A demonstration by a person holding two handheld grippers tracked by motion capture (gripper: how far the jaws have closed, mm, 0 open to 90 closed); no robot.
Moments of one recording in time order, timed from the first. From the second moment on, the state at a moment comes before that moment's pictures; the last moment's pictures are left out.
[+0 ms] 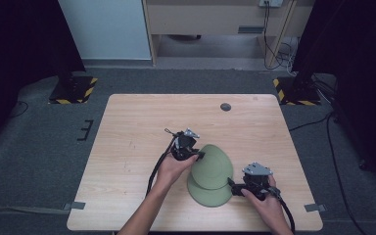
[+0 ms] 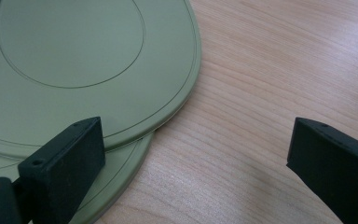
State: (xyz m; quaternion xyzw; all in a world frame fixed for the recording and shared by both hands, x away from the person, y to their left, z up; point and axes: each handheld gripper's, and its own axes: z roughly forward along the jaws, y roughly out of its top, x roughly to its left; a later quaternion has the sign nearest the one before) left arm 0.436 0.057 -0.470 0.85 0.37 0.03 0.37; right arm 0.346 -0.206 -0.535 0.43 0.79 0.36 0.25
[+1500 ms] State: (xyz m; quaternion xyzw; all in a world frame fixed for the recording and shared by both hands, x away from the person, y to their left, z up) left arm 0.432 0.054 -0.448 0.84 0.36 0.10 0.39; right arm 0.347 -0.211 -0.533 0.45 0.78 0.35 0.25
